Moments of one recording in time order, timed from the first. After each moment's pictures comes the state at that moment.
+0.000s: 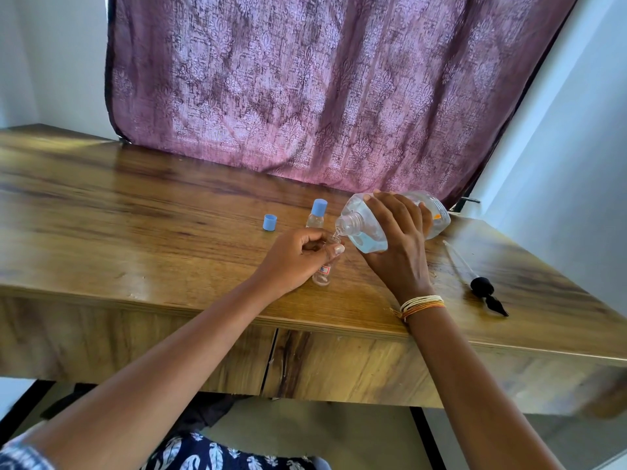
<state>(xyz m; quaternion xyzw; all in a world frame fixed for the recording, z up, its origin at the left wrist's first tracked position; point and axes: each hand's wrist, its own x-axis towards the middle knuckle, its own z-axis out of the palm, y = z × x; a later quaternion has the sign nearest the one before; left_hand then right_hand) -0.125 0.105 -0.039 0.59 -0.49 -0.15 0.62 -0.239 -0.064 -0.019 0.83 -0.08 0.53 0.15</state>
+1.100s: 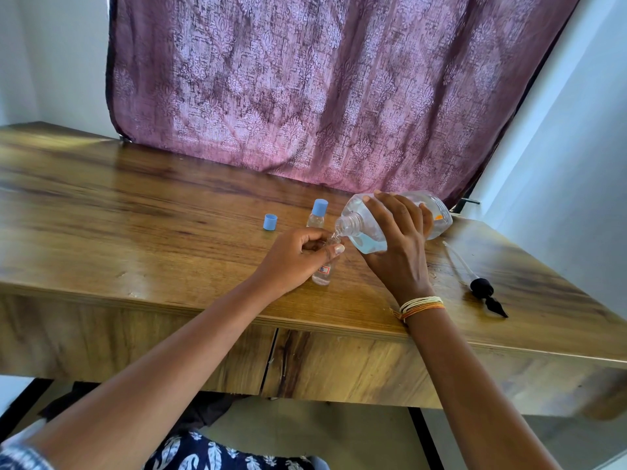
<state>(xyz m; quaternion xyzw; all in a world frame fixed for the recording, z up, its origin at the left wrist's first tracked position) -0.124 0.106 -0.038 0.59 -0.49 -0.15 0.63 -0.238 -0.063 -0.019 0.82 -0.09 0.53 0.17</state>
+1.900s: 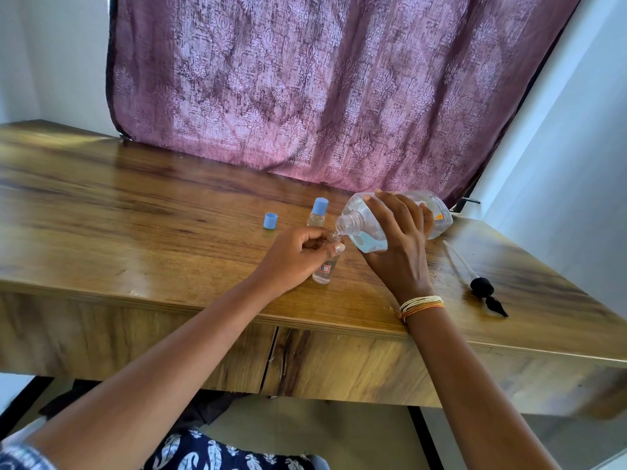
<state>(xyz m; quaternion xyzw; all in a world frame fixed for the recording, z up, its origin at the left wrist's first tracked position) -0.124 0.105 -0.039 0.59 -0.48 -0.14 0.63 -0.237 -0.064 -0.020 0.82 -0.09 0.53 0.17</state>
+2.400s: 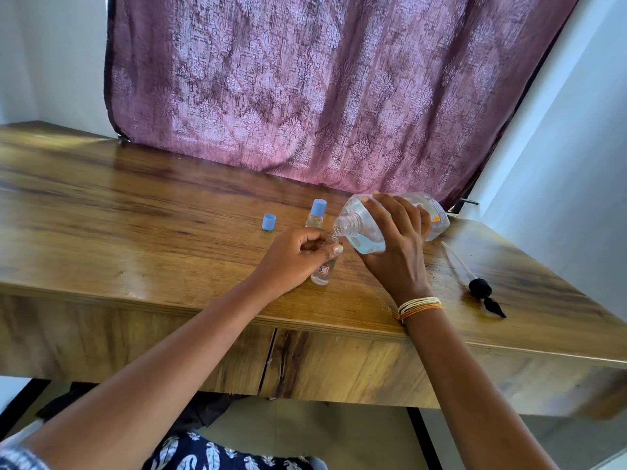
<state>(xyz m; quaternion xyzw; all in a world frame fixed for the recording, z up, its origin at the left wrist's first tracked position) -0.124 0.104 -0.039 0.59 -0.48 -0.15 0.63 -0.237 -0.063 -0.021 0.83 -0.10 0.52 0.17</state>
